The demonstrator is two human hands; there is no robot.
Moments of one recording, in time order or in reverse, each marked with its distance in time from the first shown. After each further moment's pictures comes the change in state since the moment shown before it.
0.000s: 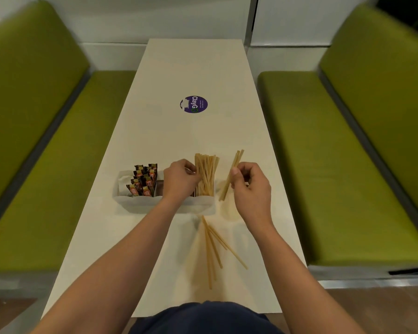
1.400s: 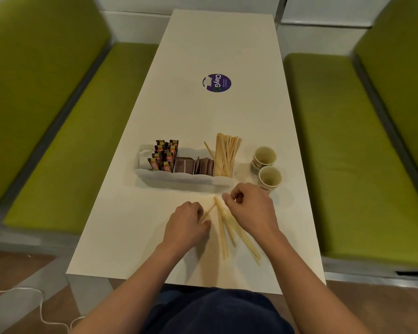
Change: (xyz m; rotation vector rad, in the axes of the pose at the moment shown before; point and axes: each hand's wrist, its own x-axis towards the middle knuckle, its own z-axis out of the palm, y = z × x) left_hand -0.107 -0.103 0.007 0.453 -0.172 0.029; right_hand -0.044 0.028 0.014 -0.724 -0.398 -0.025
